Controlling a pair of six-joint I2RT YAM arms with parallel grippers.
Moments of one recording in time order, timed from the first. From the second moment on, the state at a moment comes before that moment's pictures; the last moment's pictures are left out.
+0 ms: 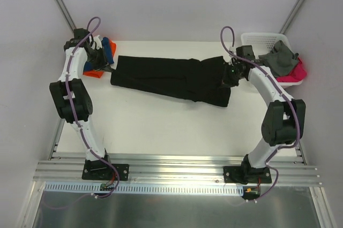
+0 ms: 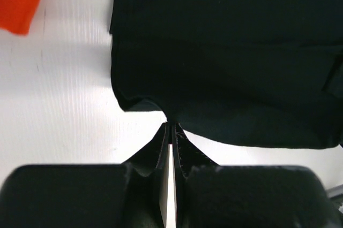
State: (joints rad) left arm 0.19 2.00 1.82 -0.93 0.41 -0.12; right arm 0.14 1.68 1.38 -0.75 -0.32 0.29
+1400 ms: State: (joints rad) left arm 0.09 2.34 2.11 -0.86 0.20 -0.07; right arm 0.22 2.34 2.12 -0.72 -0.10 0.12
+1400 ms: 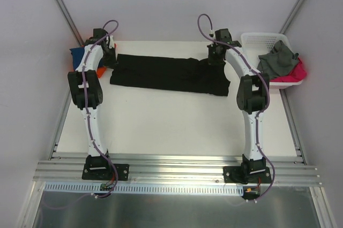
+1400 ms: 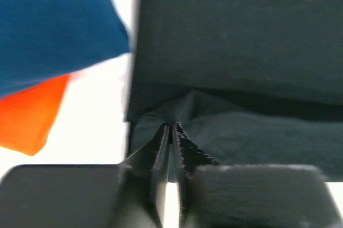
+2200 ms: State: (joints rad) left arm 0.03 2.04 1.89 -0.84 0.28 -0.19; right arm 0.22 2.30 2.14 -0.72 0.05 0.12
